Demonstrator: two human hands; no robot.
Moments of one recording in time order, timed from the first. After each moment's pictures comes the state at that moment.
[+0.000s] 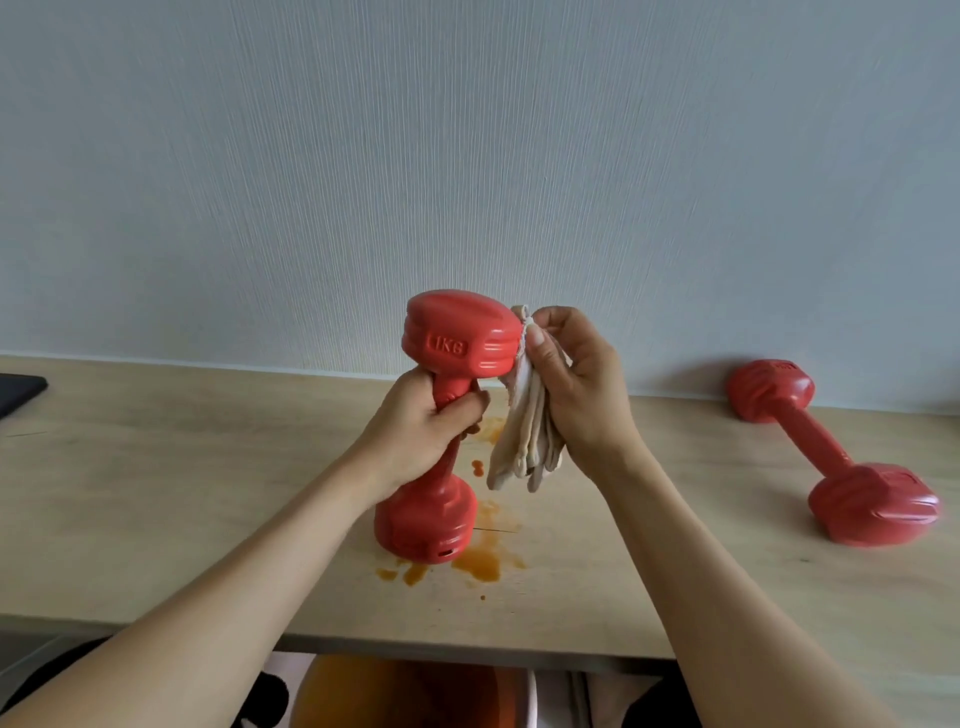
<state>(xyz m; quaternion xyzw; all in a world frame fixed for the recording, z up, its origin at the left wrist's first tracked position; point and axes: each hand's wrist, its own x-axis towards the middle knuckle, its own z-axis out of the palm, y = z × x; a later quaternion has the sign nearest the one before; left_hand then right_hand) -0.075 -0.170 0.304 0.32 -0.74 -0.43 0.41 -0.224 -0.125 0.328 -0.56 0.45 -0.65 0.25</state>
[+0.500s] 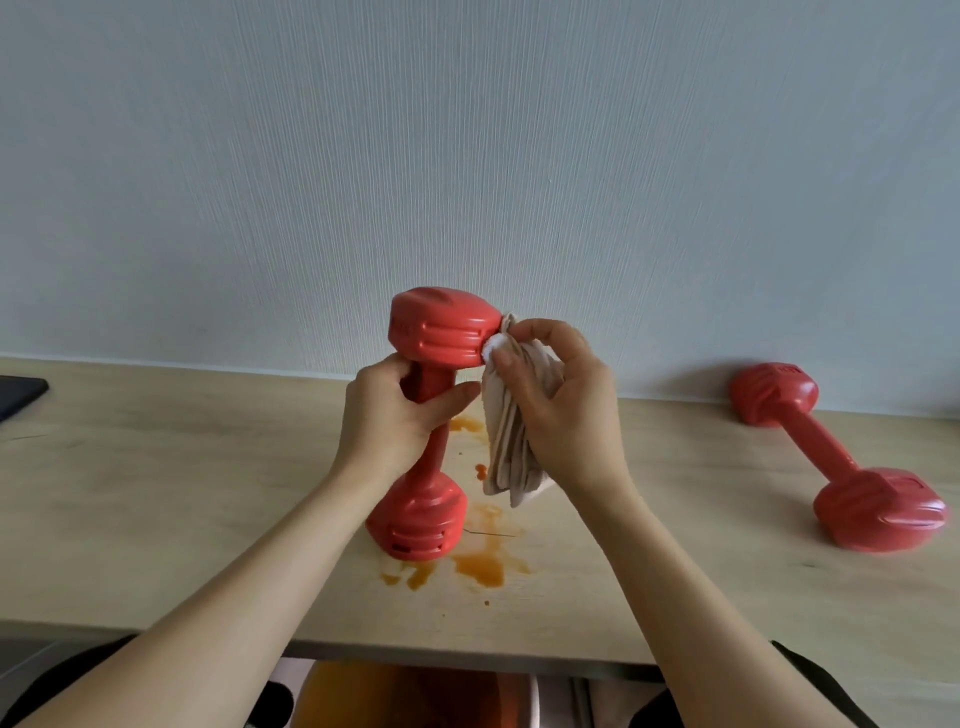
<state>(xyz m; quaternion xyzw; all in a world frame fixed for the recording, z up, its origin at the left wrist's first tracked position) -0.066 -0.173 0.309 0.44 -0.69 -0.29 0.50 -0.201 -0.112 0.327 -0.56 0.54 -0.61 0.14</state>
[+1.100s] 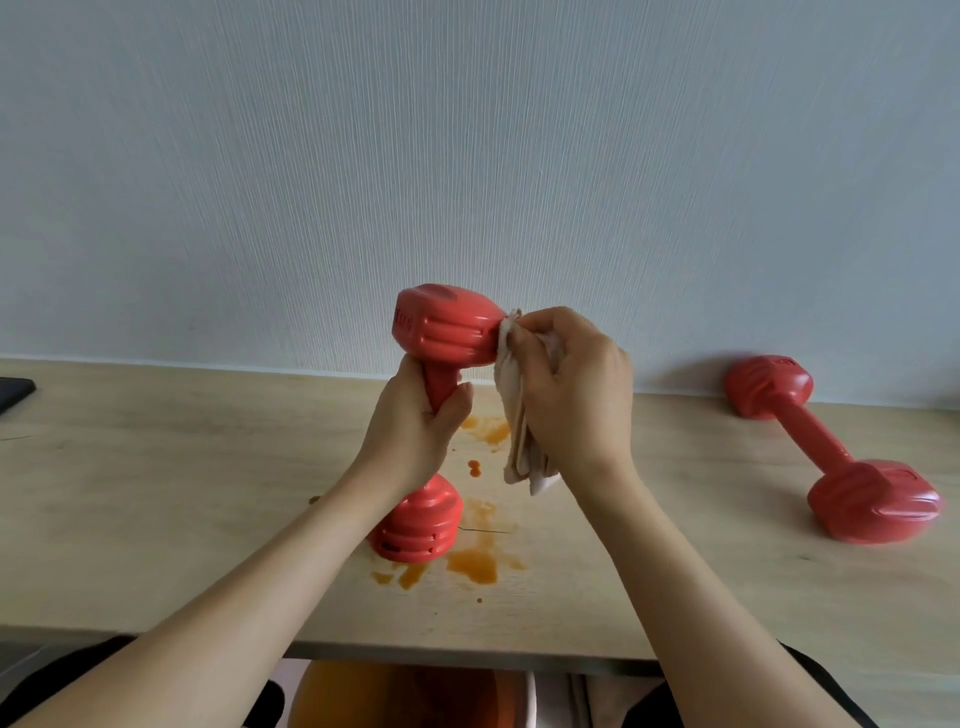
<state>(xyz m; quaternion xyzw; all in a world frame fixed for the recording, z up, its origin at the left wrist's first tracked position) -0.080 -0.174 0.293 0.37 -0.75 -0.28 0.47 -0.201 -0.108 0.344 -0.54 0.62 -0.57 -0.01</state>
